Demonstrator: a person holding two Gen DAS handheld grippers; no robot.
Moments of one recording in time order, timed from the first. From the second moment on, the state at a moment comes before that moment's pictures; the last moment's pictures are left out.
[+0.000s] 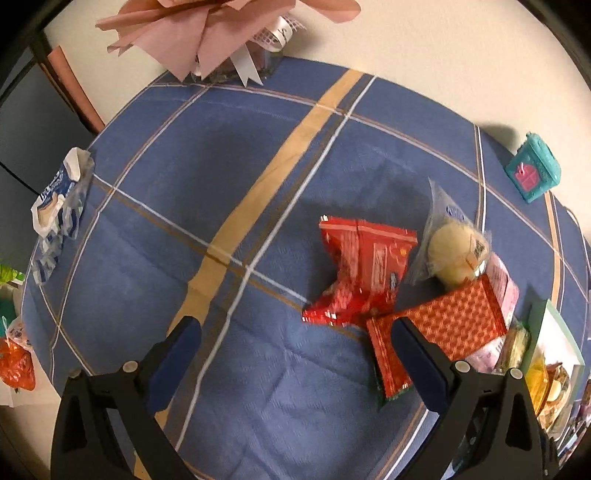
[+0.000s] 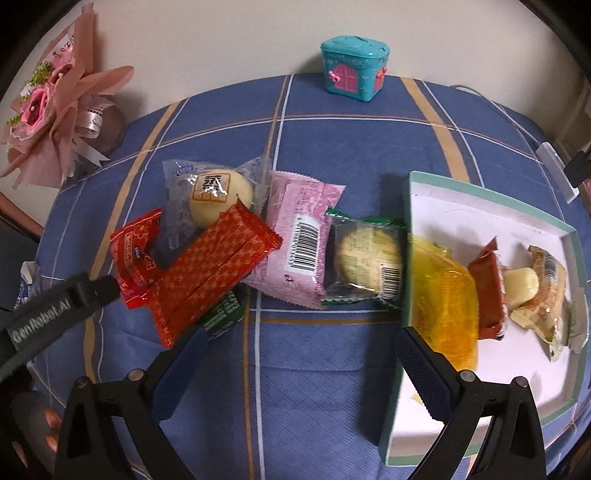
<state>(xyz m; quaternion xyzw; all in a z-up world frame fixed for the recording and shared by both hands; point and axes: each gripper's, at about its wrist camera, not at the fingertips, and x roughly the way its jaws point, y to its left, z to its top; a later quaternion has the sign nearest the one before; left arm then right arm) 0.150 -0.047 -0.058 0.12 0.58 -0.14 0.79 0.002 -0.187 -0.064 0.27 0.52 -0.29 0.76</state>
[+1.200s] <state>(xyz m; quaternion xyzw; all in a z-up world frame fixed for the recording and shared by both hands) 0.184 -0.037 -0.079 0.05 0.59 -0.15 0.80 0.094 -0.163 -0.089 0.18 0.47 -0.37 0.78</state>
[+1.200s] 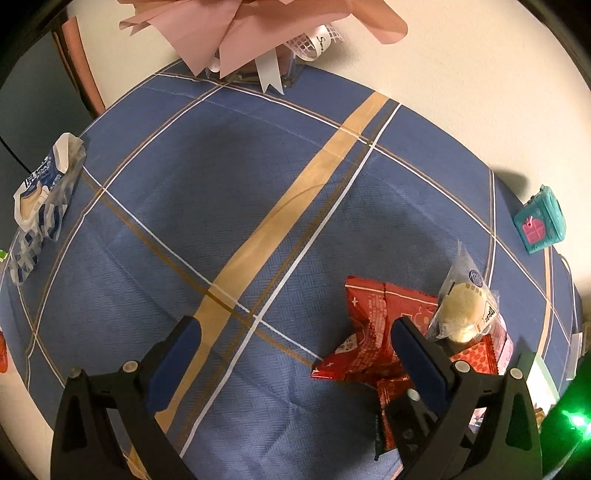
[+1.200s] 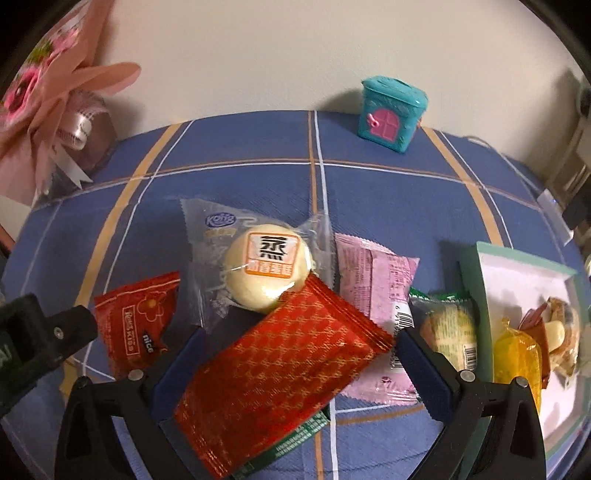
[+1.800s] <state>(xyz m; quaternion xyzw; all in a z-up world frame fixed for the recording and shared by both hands) 0.175 -0.050 -0.085 0.07 0.59 -0.17 0.79 0.067 -0.187 -0.092 0.24 0.50 -0.35 0.76</state>
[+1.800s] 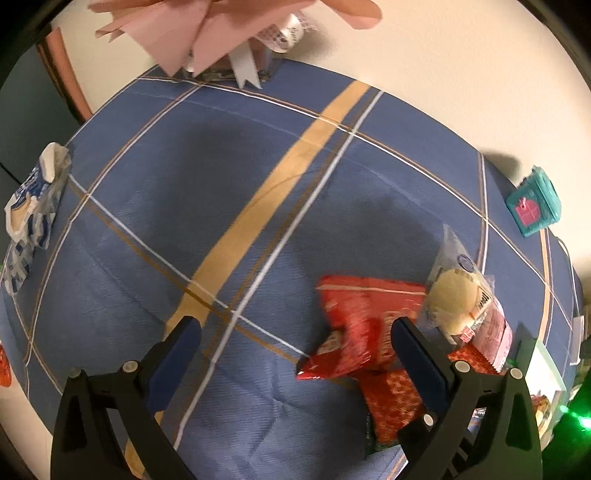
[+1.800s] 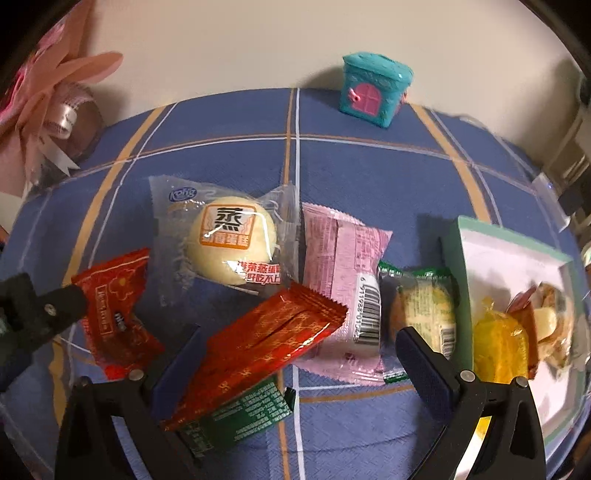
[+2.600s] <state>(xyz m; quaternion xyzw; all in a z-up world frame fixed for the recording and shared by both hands) 0.168 -0.068 -0.099 0.04 0.61 -0.22 0.77 0.064 -0.179 -0.079 0.33 0.49 -0.26 0.76</state>
